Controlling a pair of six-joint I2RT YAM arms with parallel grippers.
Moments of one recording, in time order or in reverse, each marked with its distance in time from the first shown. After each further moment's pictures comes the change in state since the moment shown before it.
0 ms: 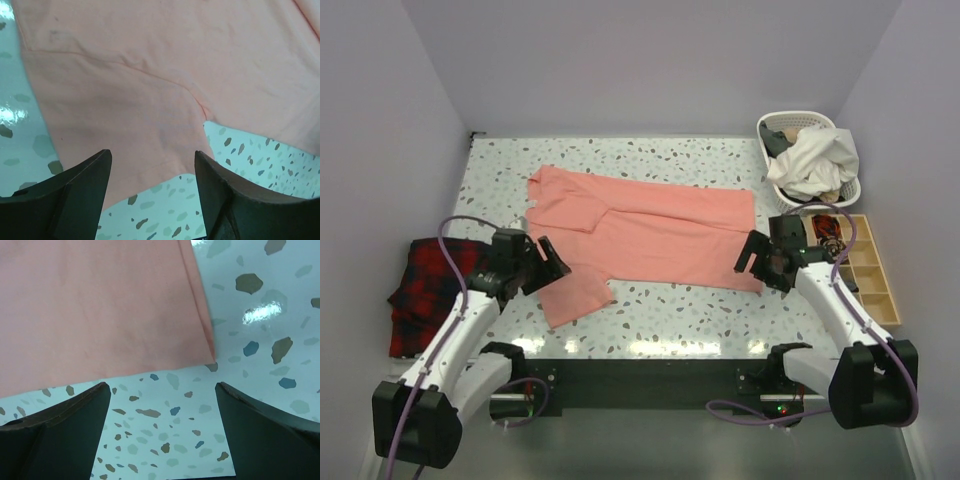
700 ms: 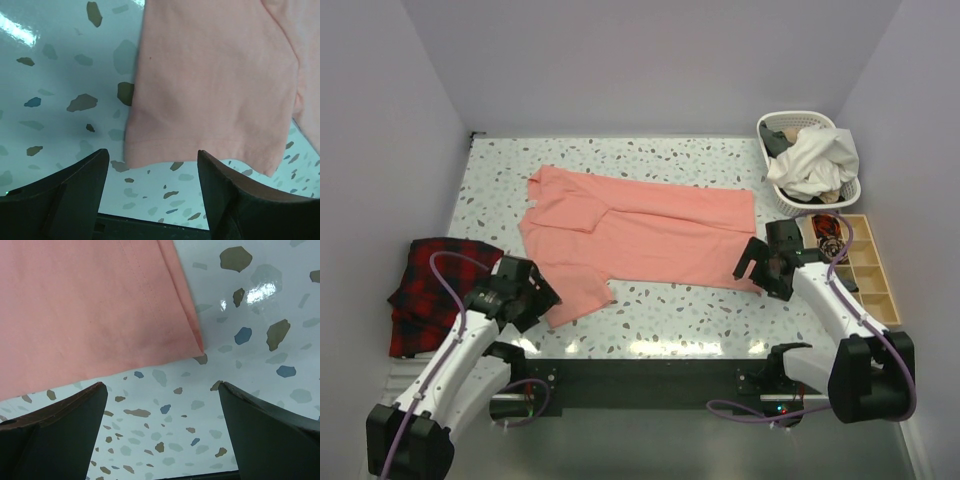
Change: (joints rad) left arm -0.092 -0.162 -0.115 -0.294 -0.177 -0.307; right arm 0.000 0.020 -0.056 -0.019 0.027 0.055
